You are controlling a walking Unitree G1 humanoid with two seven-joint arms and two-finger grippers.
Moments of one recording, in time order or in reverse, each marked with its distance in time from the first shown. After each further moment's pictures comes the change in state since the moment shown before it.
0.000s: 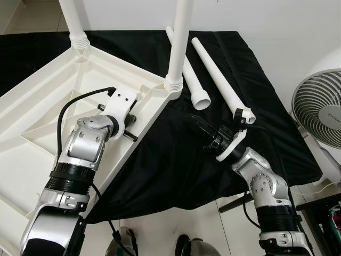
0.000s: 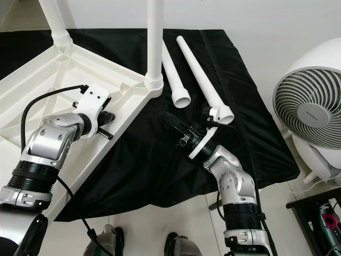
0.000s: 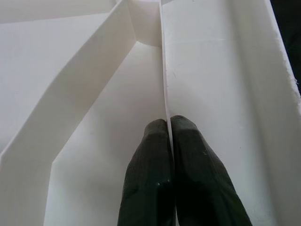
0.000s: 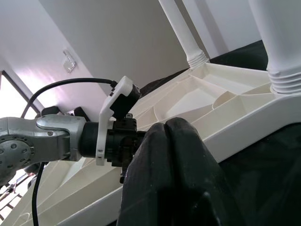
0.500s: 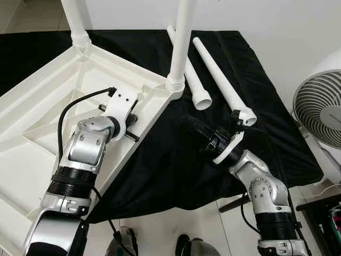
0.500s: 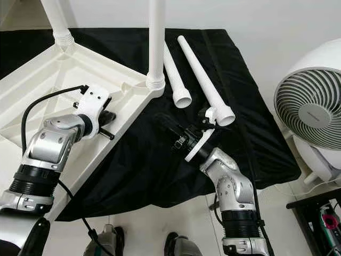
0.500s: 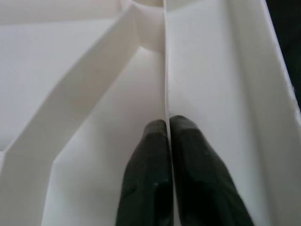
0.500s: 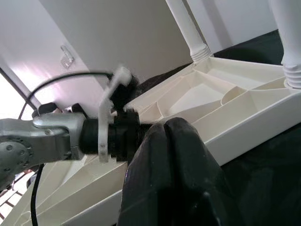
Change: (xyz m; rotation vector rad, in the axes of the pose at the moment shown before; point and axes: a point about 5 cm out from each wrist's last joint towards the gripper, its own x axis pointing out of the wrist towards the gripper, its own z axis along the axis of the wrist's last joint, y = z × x) left arm -0.005 -0.005 0.010 -0.030 -0.117 0.056; right arm 0.002 0.012 -0.001 -0.002 0.011 -0.015
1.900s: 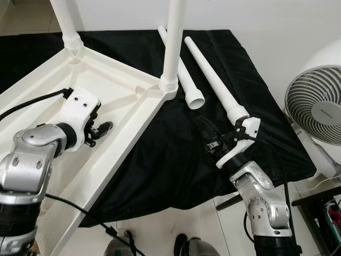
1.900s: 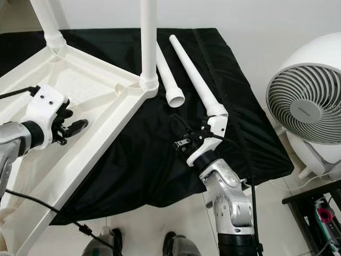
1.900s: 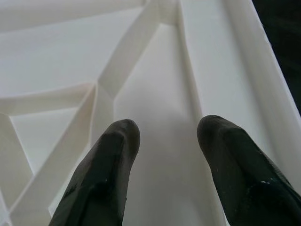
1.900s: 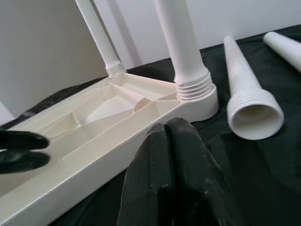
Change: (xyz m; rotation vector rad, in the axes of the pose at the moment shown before) left arm -0.089 0.036 -0.025 0.119 0.118 -0.063; right arm -0.016 0.016 0.002 -0.217 -0.065 -0.373
